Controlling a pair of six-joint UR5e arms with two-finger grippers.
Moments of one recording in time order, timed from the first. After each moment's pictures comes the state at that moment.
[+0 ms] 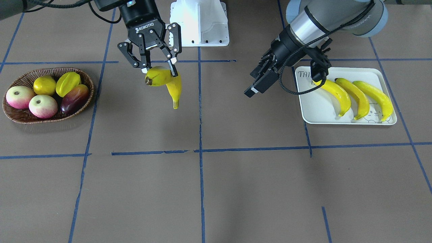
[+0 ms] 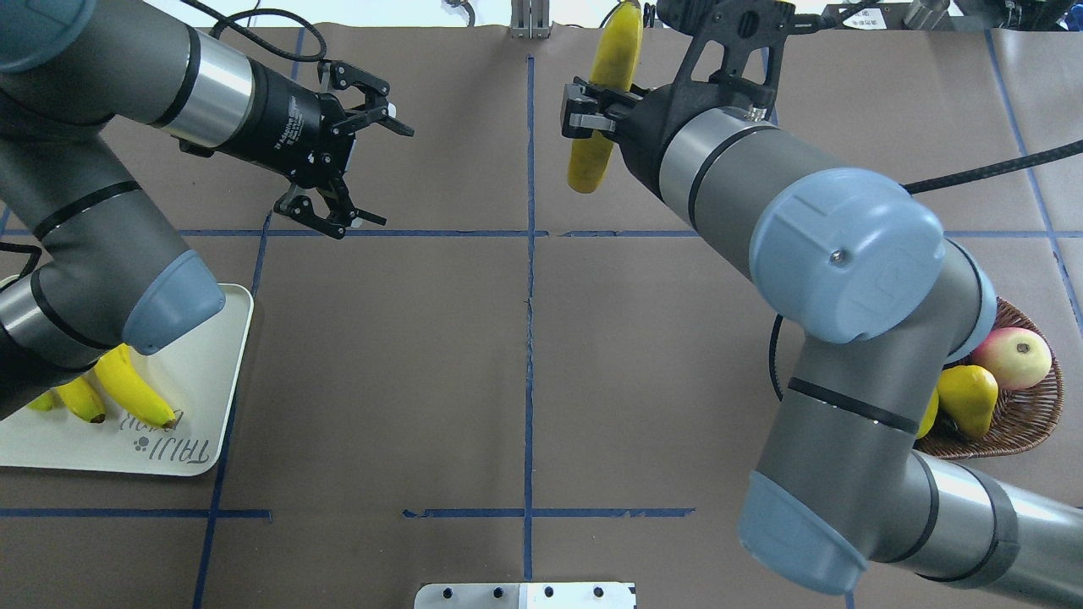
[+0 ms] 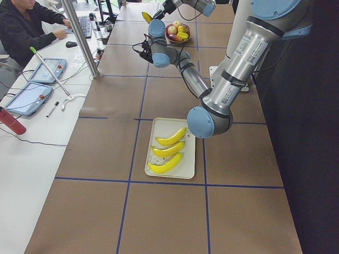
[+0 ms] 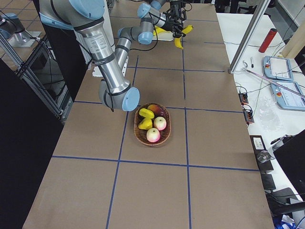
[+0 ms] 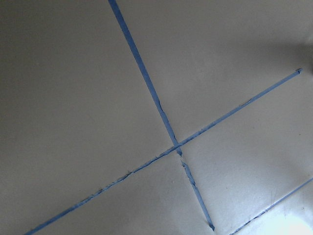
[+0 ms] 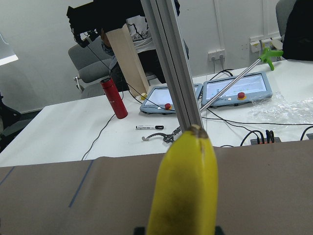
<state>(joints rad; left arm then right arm) -0.85 -2.13 -1.83 -2.08 -2.23 -2.50 0.51 -0.96 2.06 -1.29 1.13 1.14</state>
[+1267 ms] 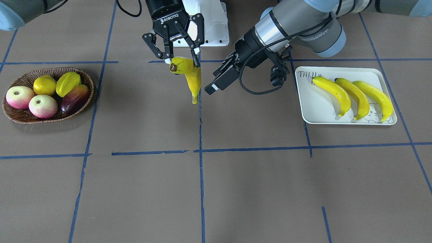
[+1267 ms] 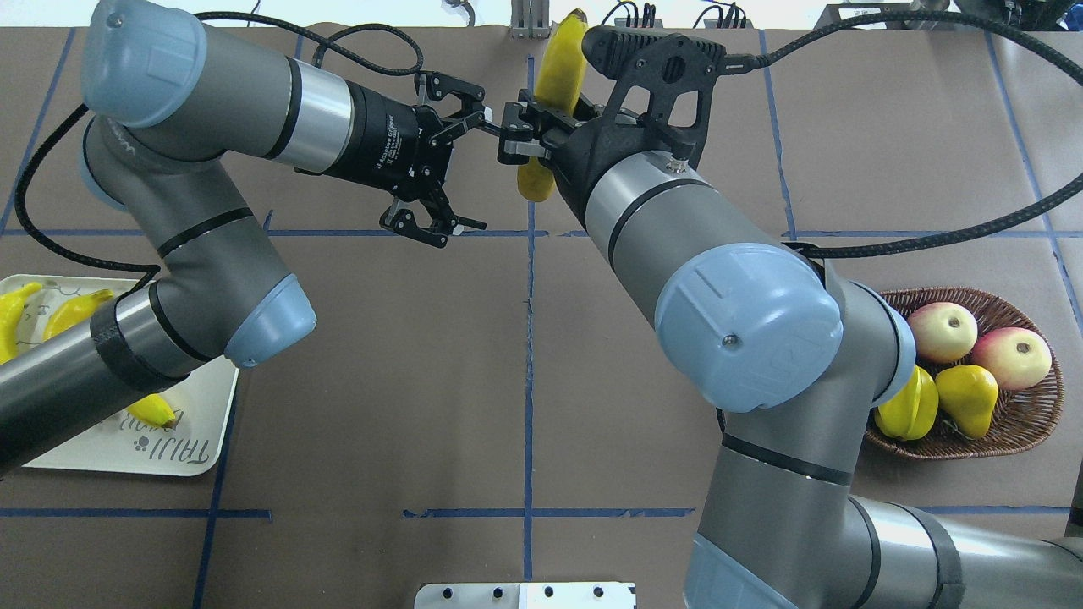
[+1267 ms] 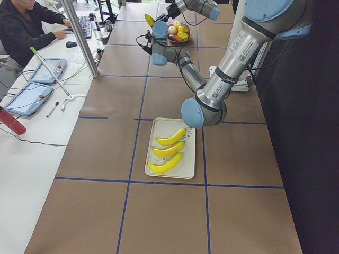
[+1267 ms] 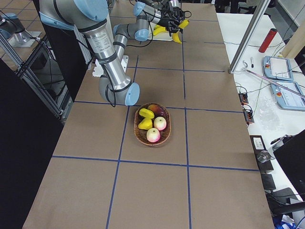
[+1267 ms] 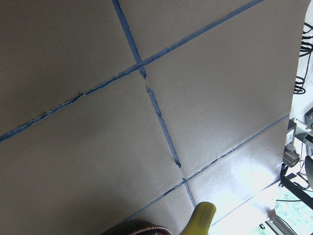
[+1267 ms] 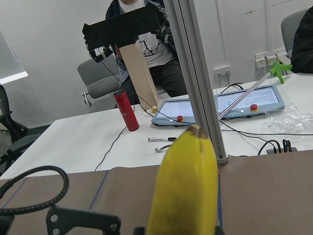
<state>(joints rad) -0.76 -2.23 -1.69 -2.37 -2.14 -2.59 0.43 -0.91 2.03 -1.29 1.00 1.14</state>
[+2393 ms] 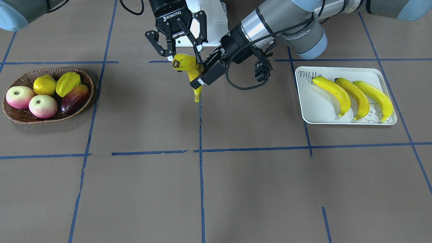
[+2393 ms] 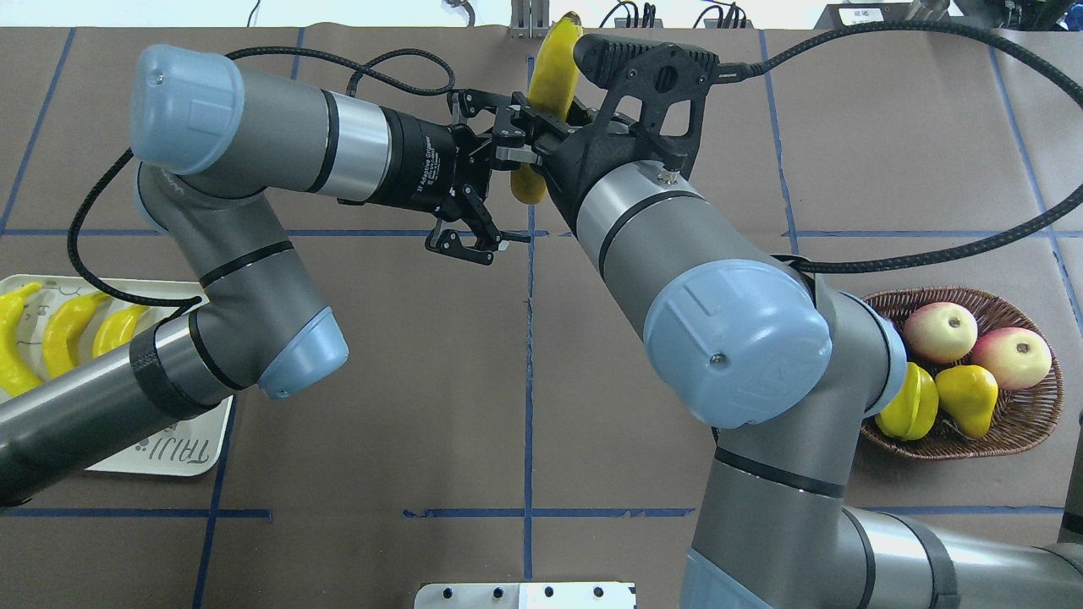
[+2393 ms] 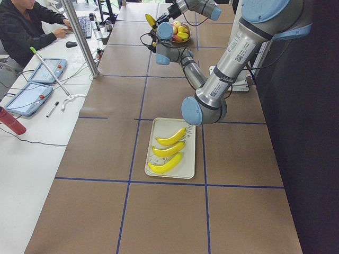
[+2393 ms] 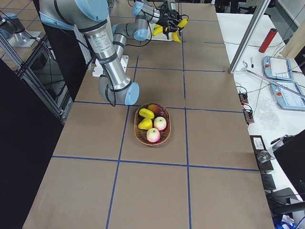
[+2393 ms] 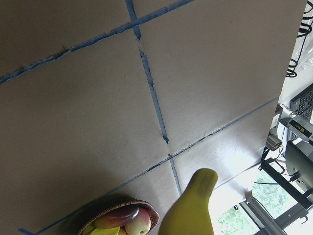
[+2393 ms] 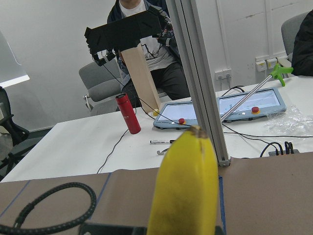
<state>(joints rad) -0.70 -2.25 -1.67 -2.46 -2.04 -2.71 0.41 -0.90 2.03 -1.29 0.97 1.14</state>
